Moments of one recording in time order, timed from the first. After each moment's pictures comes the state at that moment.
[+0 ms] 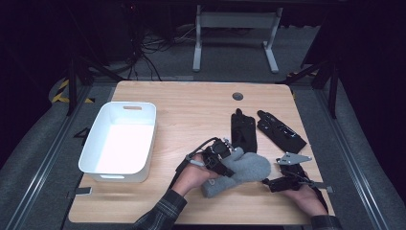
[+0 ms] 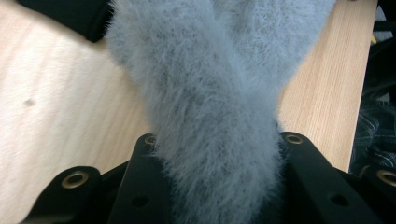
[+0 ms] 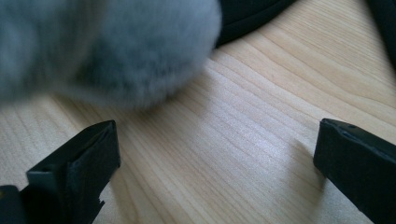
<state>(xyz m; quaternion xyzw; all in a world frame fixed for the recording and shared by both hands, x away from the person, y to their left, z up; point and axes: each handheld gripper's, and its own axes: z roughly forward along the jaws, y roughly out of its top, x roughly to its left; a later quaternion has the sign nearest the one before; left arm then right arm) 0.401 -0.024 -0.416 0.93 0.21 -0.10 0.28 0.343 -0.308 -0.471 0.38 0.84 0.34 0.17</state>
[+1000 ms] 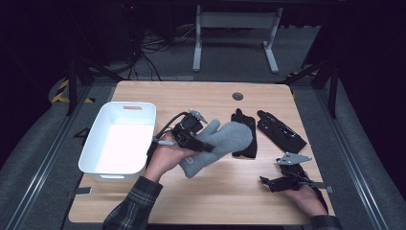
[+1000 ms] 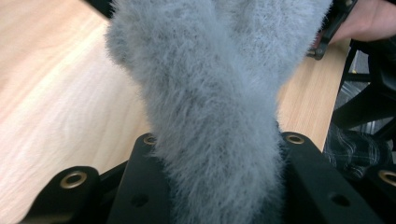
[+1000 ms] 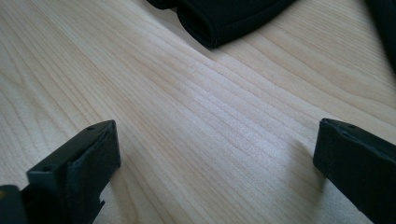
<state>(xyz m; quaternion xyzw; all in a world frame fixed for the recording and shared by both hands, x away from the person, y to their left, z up) 0.418 0.058 -0.335 0.90 0.26 -0.06 0.35 0.343 -0.308 -0.471 0.38 0.84 0.34 0.17</state>
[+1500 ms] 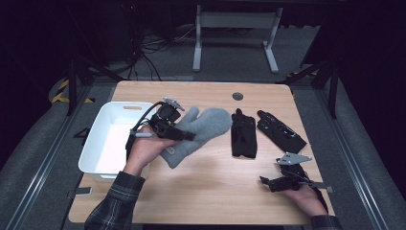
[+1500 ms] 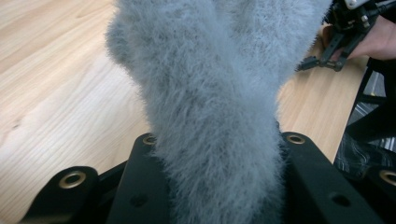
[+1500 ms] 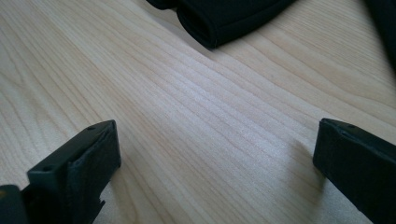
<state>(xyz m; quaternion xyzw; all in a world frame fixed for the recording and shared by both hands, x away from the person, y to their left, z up) 0.427 0.114 -0.314 0.88 0.31 -0.03 0.36 0.342 -0.308 -0.471 0.38 0.84 0.34 0.17</state>
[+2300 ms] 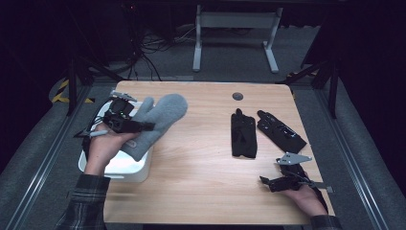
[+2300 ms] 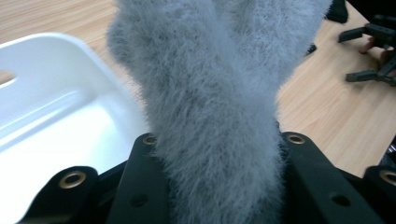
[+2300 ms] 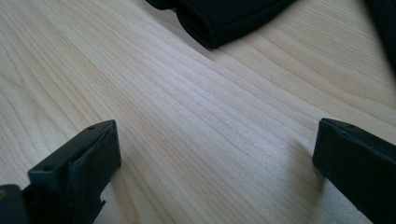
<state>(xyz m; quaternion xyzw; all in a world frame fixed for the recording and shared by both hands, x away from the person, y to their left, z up) 0.427 0.228 -0.306 0.83 0.42 0.03 0.37 0.342 -0.308 -0.471 0.38 0.84 0.34 0.17</state>
